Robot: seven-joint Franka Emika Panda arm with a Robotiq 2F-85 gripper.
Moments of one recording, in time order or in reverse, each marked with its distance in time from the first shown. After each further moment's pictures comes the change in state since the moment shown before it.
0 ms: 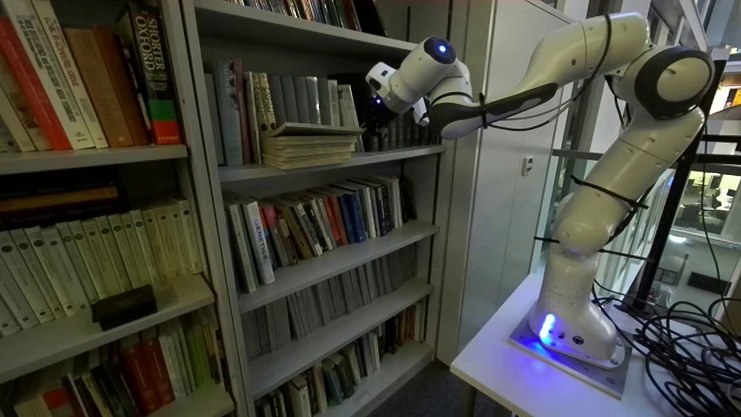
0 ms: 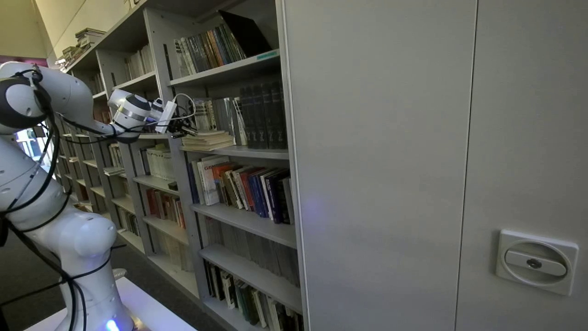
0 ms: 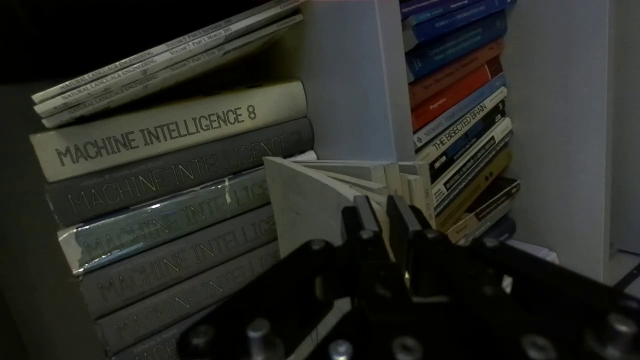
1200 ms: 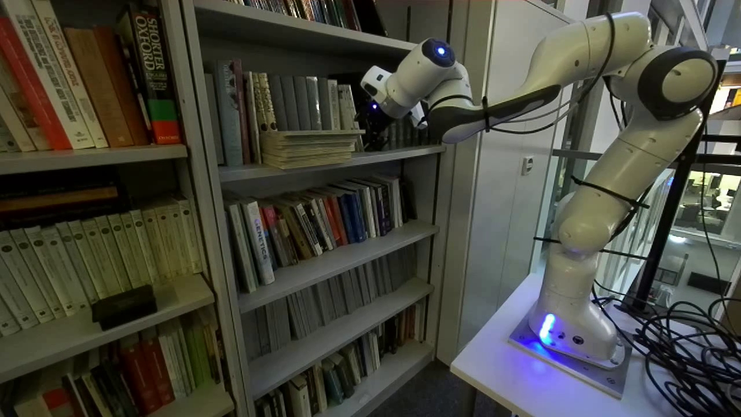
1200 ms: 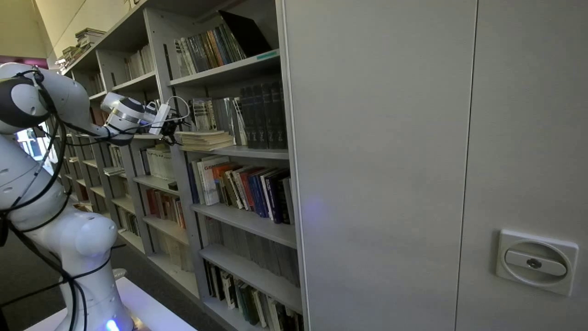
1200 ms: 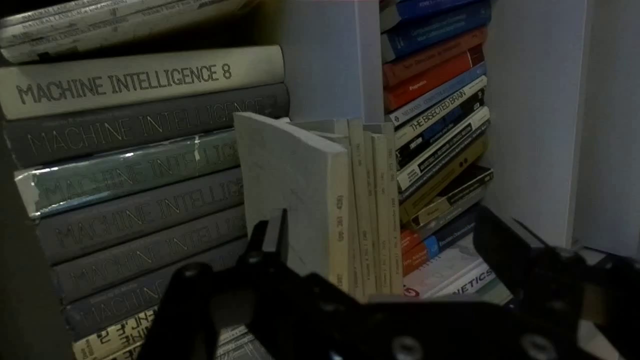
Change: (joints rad) arm 0.026 0.010 0.052 -0.001 0.000 -0.031 -0.014
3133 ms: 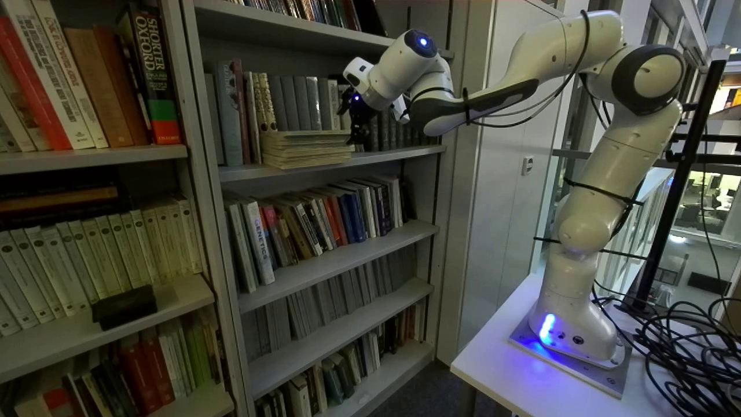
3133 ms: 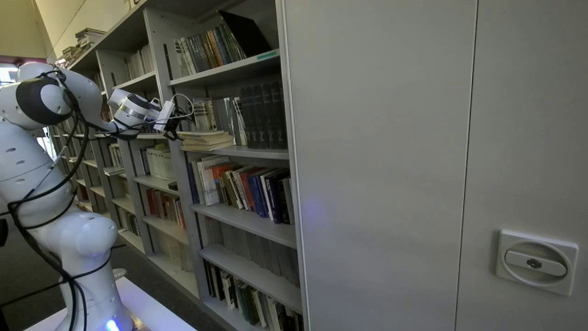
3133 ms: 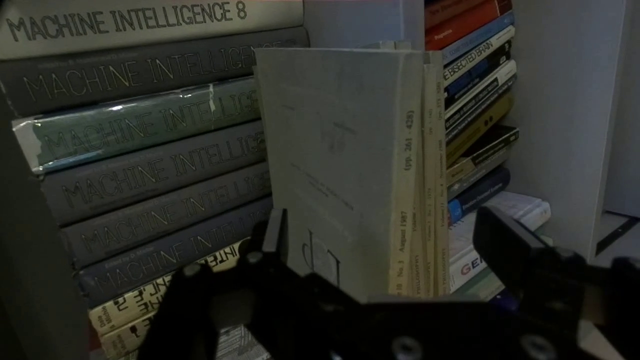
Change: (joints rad) arm 0.000 0.132 0.011 0.151 -0.001 0.014 0.000
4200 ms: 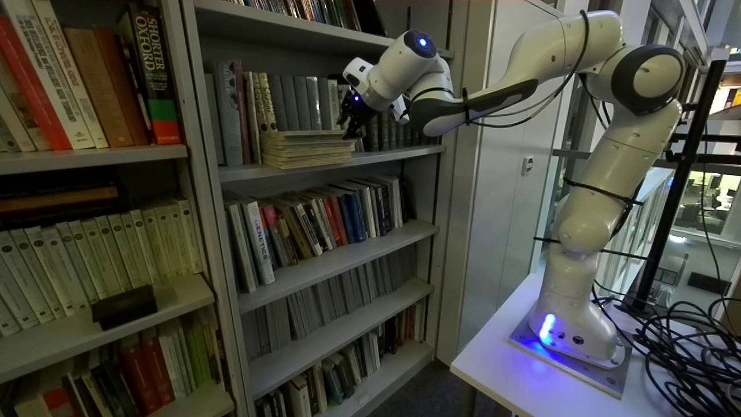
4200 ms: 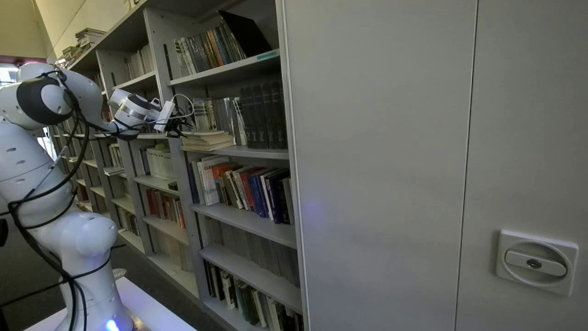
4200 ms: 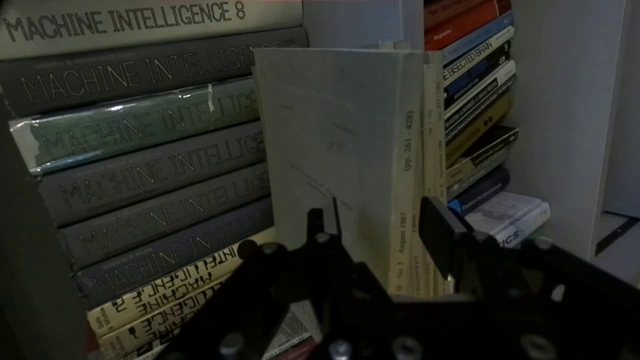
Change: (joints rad) arm 0.000 0.003 0.000 0.001 0.000 0.000 0.000
